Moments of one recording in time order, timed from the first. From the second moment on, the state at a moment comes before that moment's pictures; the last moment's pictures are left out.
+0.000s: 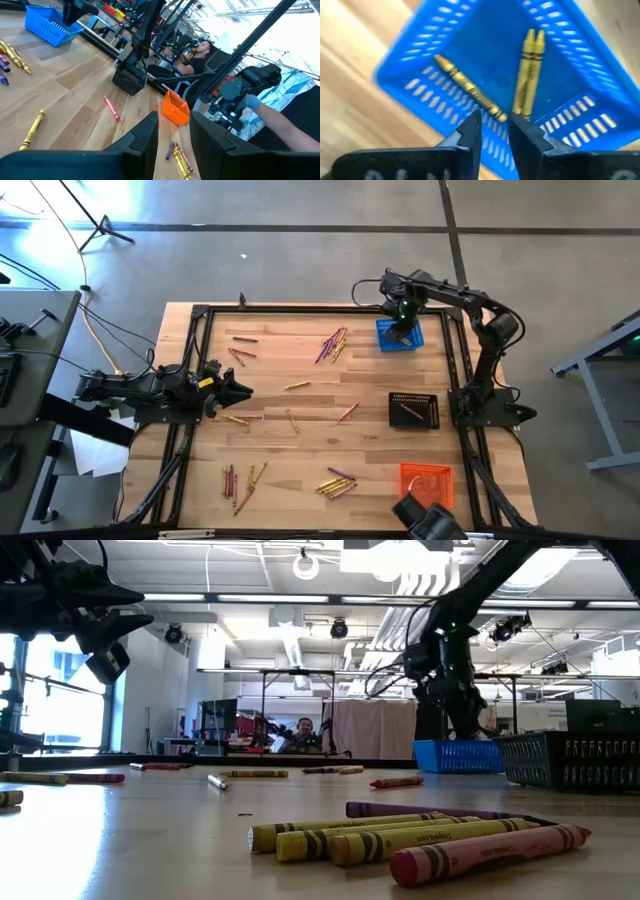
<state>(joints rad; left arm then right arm) -0.07 0.00 0.01 0.01 0.00 -0.66 -0.85 1.85 1.37 -1.16 -0.08 -0.16</state>
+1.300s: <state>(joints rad) -0.07 0.01 0.01 0.01 0.00 -0.66 -0.16 2.10 1.55 -0.27 -0.14 -0.34</state>
